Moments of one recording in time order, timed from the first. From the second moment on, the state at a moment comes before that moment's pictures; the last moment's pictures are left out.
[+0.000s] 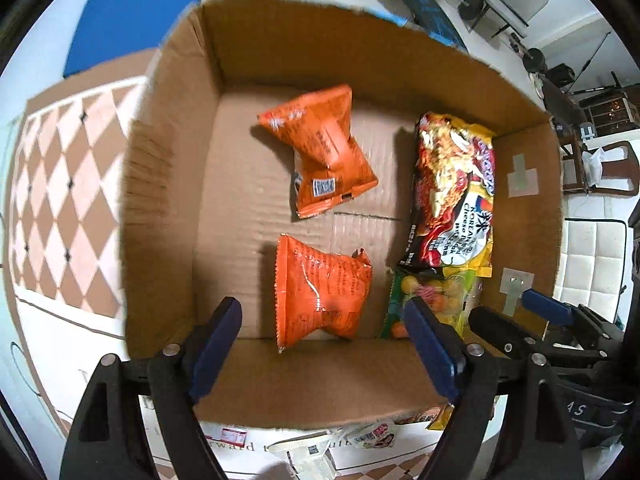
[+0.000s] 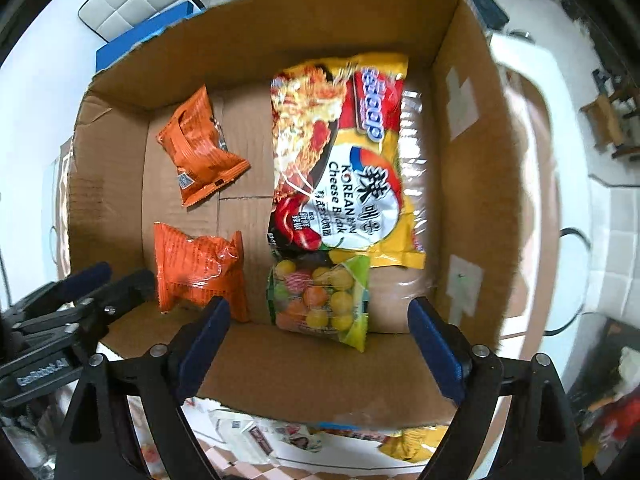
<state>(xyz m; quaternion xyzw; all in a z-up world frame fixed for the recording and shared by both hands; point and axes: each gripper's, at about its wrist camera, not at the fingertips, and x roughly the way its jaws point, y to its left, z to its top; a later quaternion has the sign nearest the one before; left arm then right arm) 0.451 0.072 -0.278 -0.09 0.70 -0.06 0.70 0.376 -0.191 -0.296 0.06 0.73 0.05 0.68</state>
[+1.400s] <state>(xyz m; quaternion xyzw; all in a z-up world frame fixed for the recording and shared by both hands) 0.297 0.036 -0.150 -0.04 0.55 -0.04 0.83 0.213 -0.245 -0.134 0.06 0.59 0.03 0.80</state>
